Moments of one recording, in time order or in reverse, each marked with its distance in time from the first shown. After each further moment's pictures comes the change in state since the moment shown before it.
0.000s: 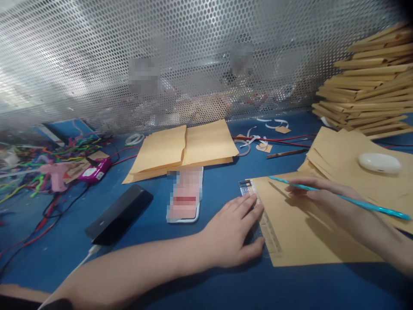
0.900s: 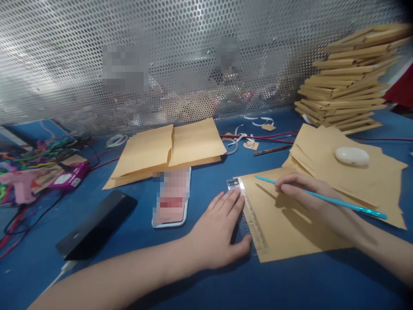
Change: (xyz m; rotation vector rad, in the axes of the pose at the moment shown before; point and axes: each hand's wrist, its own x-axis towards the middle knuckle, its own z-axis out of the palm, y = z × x) left_hand 0.004 0.001 -0.002 0.007 -0.067 -0.114; right_hand -0.004 -0.006 0.010 -0.135 0.055 -0.113
